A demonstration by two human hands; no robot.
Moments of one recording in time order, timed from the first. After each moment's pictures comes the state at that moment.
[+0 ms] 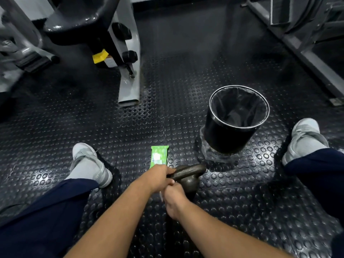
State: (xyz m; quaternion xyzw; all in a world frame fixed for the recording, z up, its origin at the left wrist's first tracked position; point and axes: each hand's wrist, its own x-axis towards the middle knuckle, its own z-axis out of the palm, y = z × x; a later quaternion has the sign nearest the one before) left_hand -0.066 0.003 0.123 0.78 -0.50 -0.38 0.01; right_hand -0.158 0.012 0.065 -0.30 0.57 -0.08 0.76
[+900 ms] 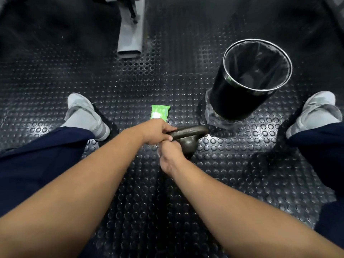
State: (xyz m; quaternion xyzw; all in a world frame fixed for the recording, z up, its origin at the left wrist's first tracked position) left_hand -0.051 0.003 0.127 0.75 -0.51 -0.42 0.02; right_hand -0.153 0.014 0.076 -0.23 0.57 -0.13 0.78
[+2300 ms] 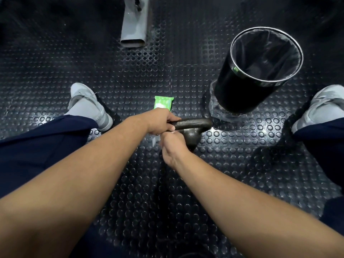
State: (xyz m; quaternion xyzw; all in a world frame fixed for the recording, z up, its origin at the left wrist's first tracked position) left_hand -0.056 0.000 0.131 0.77 -0.51 -0.39 -0.01; right_hand -0.166 0.017 0.094 -0.26 0.55 -0.11 0.79
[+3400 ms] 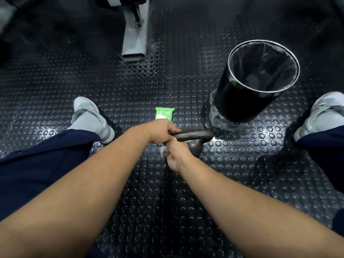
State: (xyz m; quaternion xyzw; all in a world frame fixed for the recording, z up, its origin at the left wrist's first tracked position) left_hand -0.050 -0.009 0.132 0.76 -0.50 -0.41 -0.01; right_hand -0.151 -0.003 0.082 -0.20 0.59 -0.12 0.77
